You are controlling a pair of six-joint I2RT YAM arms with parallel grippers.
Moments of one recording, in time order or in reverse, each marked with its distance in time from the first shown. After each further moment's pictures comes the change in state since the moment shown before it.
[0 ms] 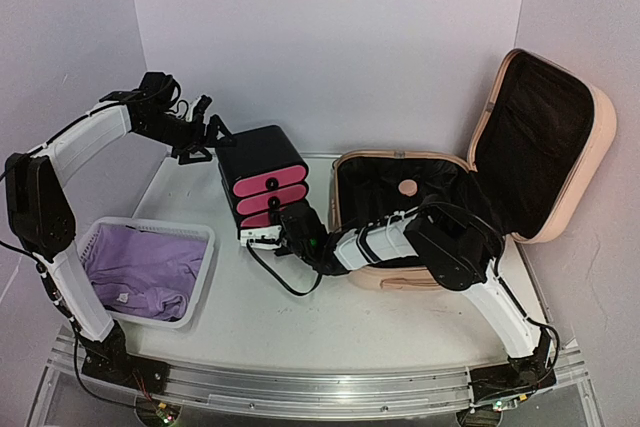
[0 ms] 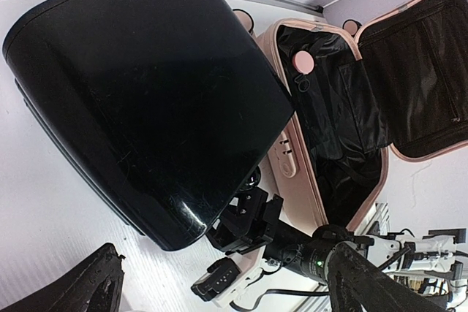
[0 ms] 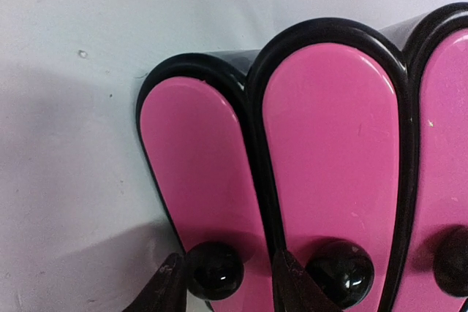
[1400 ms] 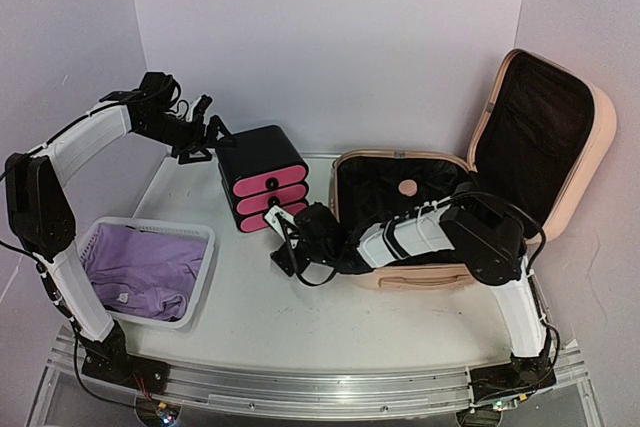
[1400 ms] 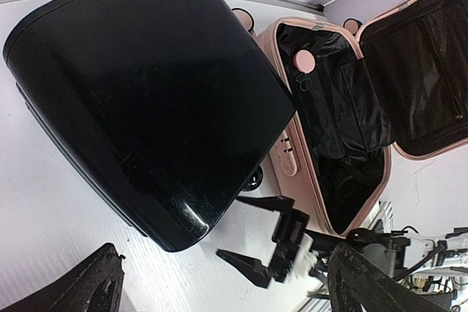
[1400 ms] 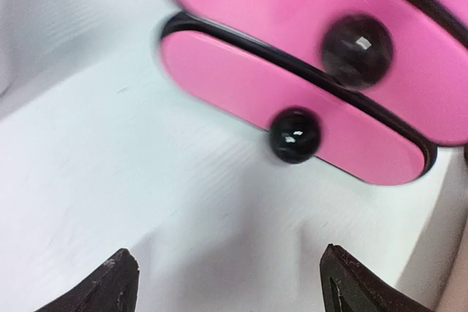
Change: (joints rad) left arm -0.001 0.000 0.000 0.000 -0.005 0.018; right arm 0.010 -0.223 -0.245 -0.206 -0.136 1.041
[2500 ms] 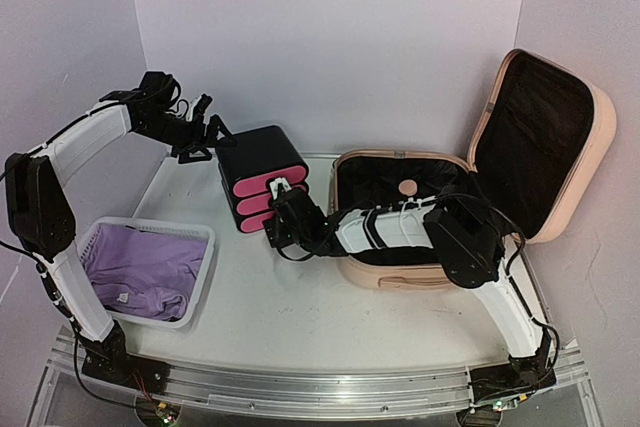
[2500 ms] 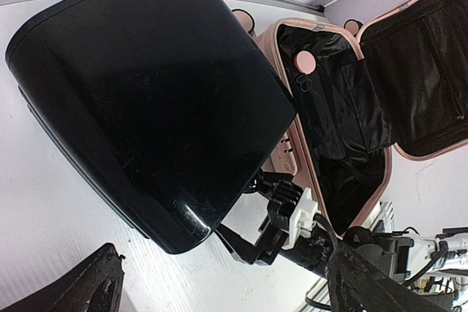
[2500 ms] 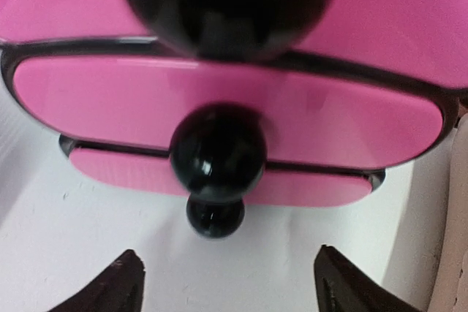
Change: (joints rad) left arm -0.001 0.000 0.004 0.000 -0.005 0.000; right arm -0.004 0.109 0.307 -0.235 0.198 0.325
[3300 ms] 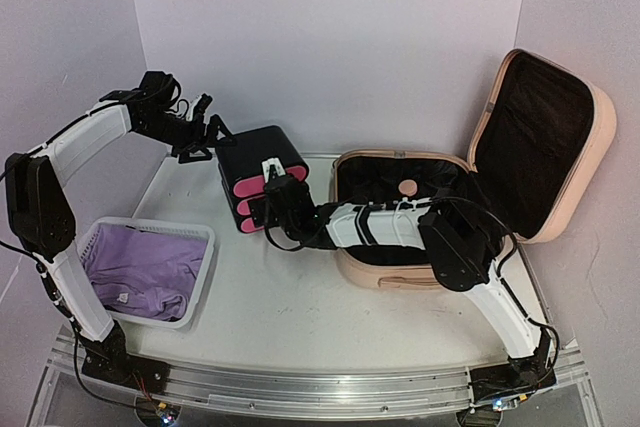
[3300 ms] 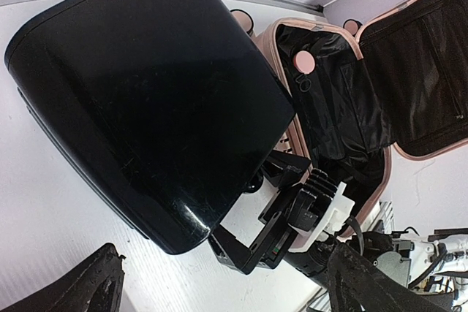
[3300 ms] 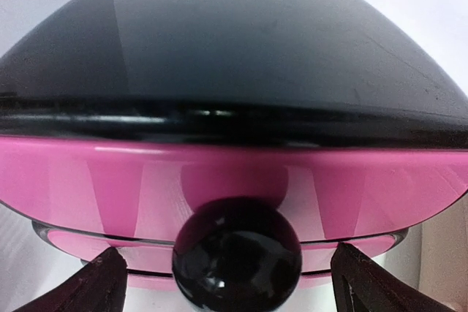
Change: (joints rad) left arm -0.001 0.000 0.002 0.000 0.002 0.000; right arm 0.008 0.082 0.188 0.091 0.134 -0.047
